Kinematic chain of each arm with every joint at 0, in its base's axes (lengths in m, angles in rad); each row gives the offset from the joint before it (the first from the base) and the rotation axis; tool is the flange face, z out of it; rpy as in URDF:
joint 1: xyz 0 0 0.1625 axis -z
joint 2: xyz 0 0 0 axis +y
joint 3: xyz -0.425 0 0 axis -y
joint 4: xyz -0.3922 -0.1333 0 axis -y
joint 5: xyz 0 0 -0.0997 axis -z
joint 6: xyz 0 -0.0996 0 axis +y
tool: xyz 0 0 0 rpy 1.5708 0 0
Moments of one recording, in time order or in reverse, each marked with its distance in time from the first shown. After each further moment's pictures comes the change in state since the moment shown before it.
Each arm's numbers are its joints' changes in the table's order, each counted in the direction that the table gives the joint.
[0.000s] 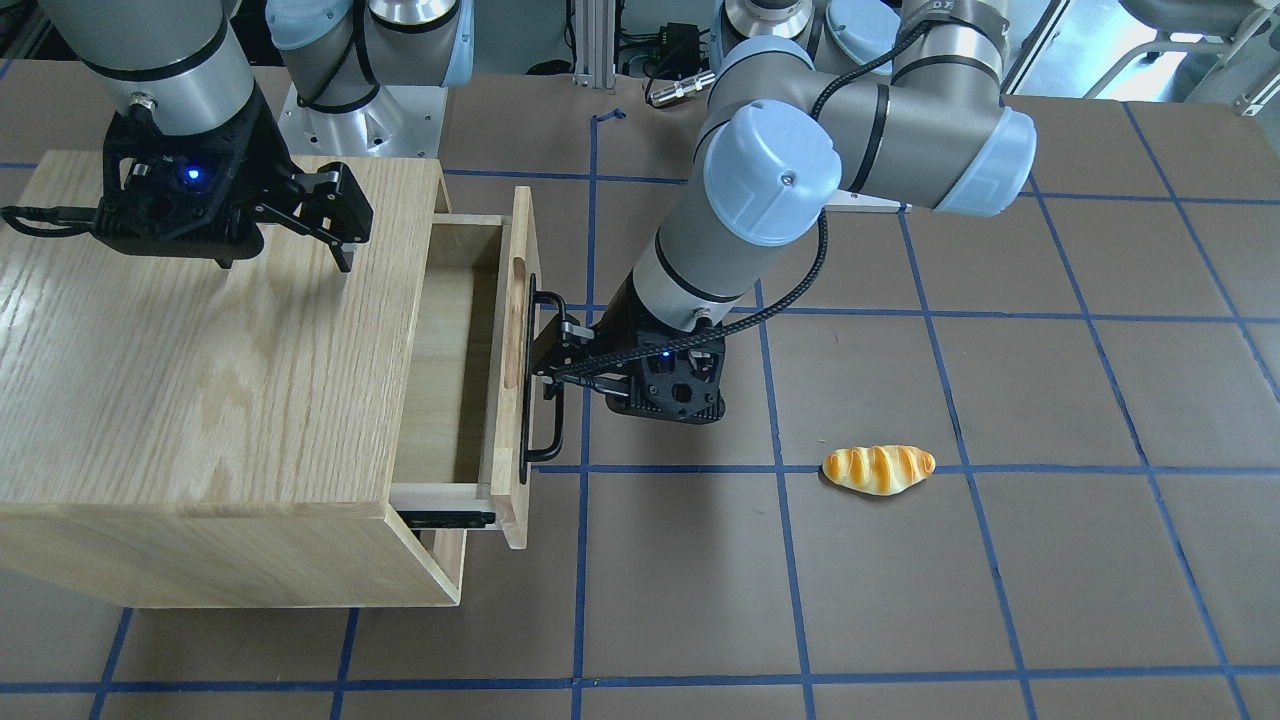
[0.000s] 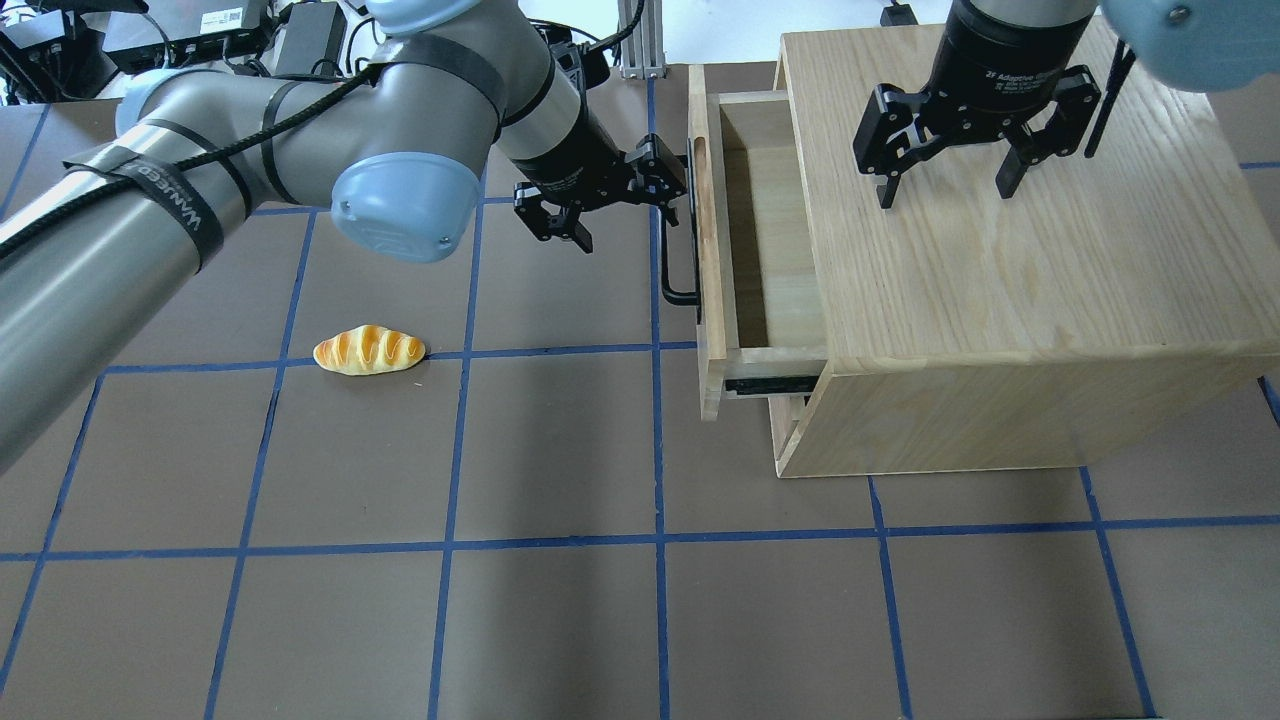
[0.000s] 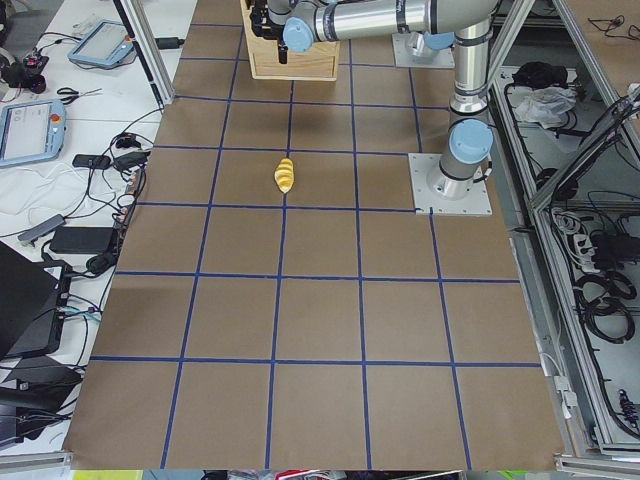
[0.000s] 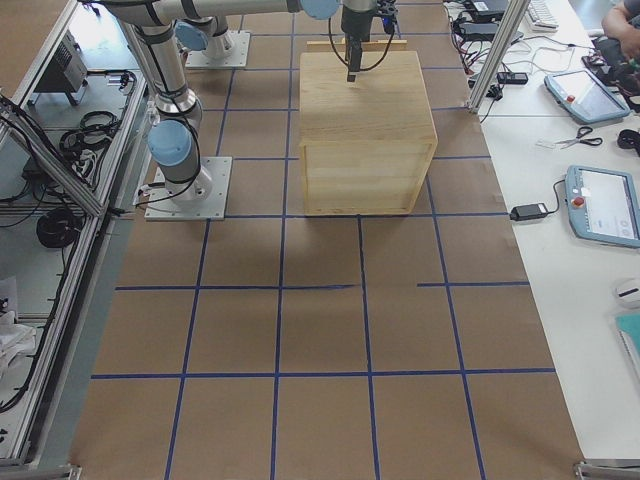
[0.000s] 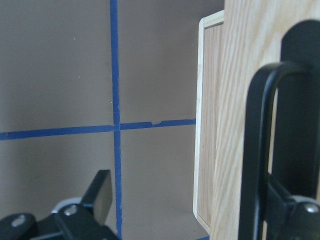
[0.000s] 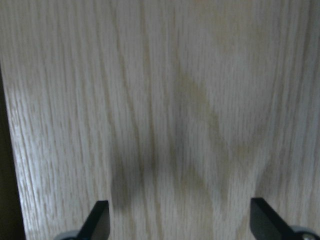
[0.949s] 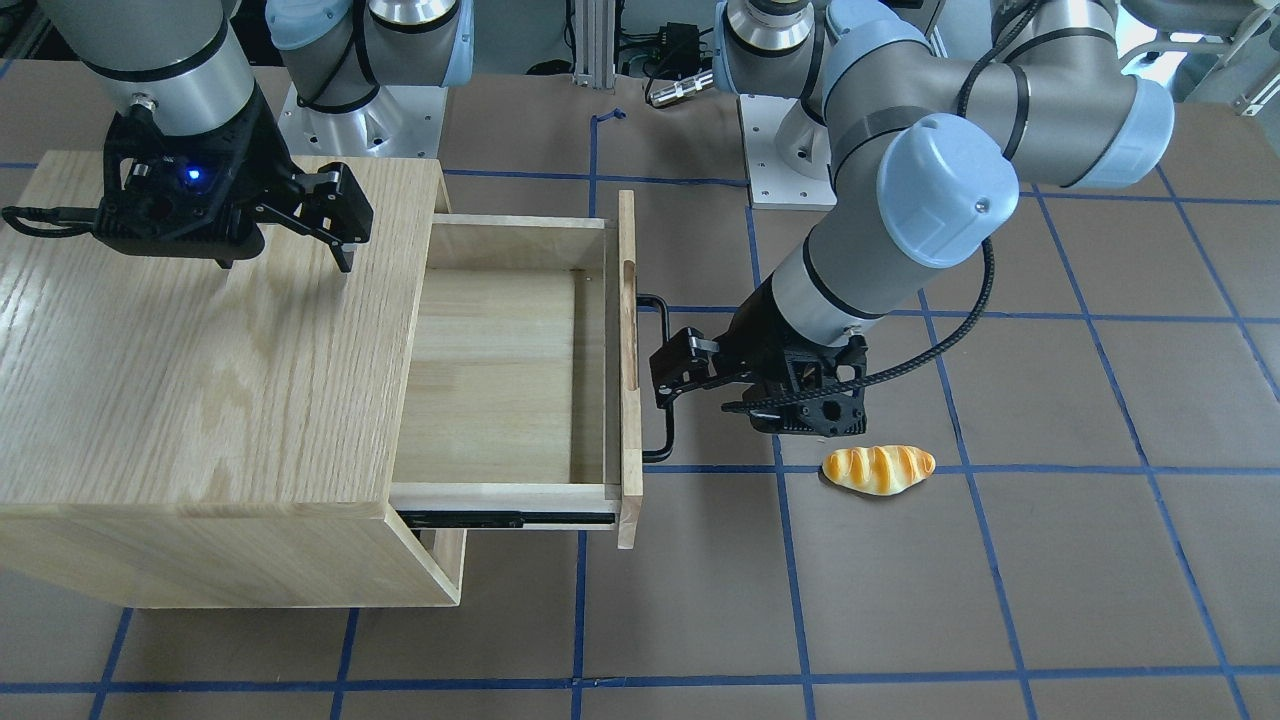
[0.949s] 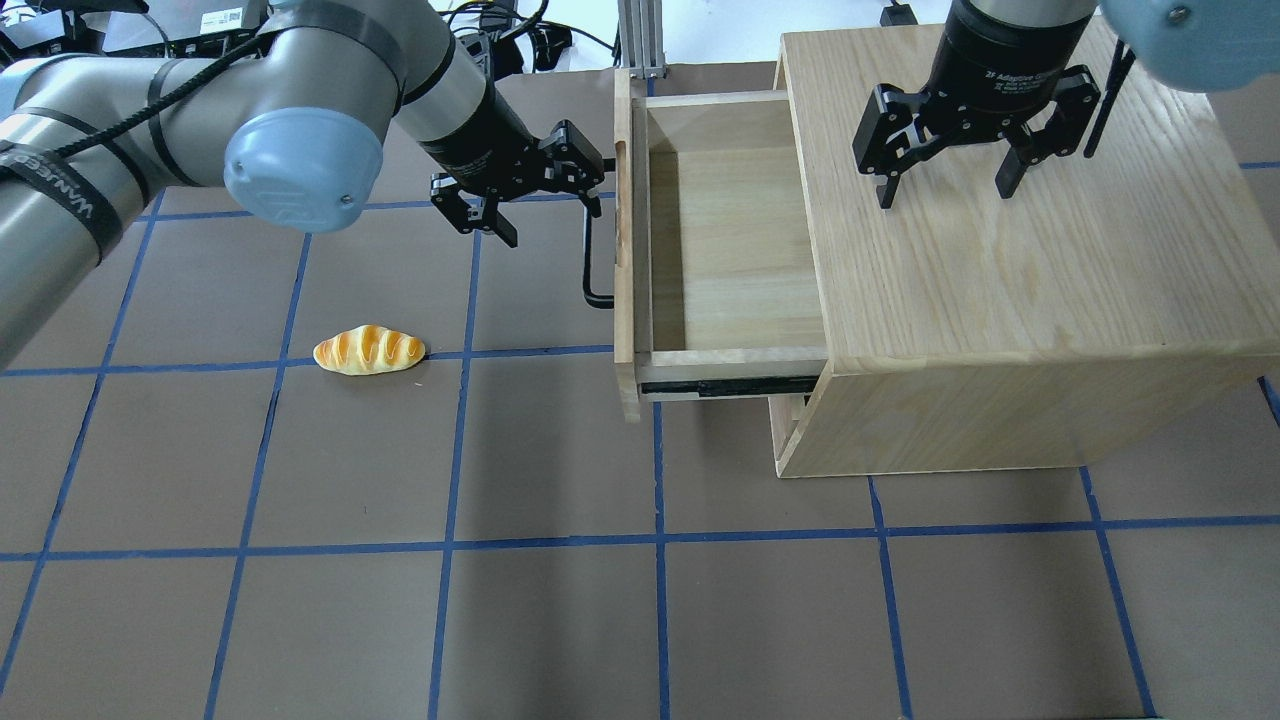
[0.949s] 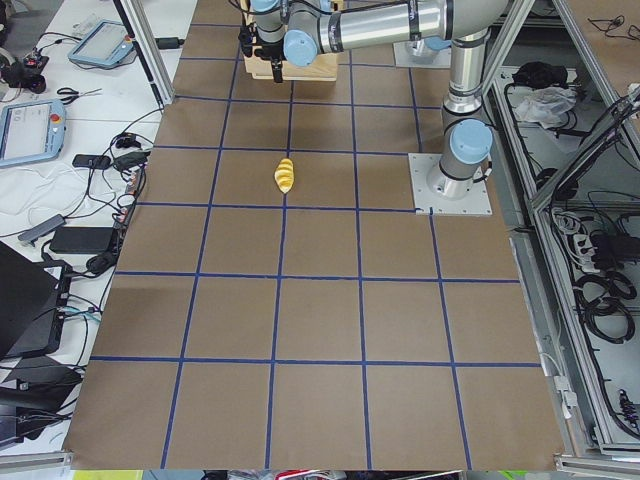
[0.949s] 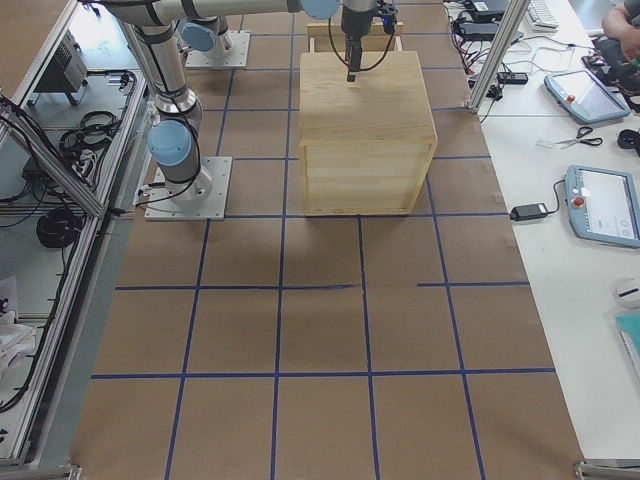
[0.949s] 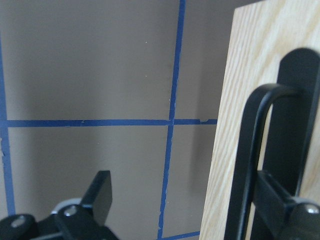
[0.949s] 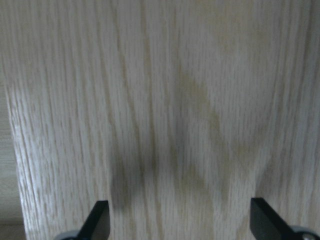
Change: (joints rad) left arm -0.152 -0.043 -0.001 -0.147 0.005 -0.114; right arm -0.001 0.000 0.000 0.000 0.000 0.001
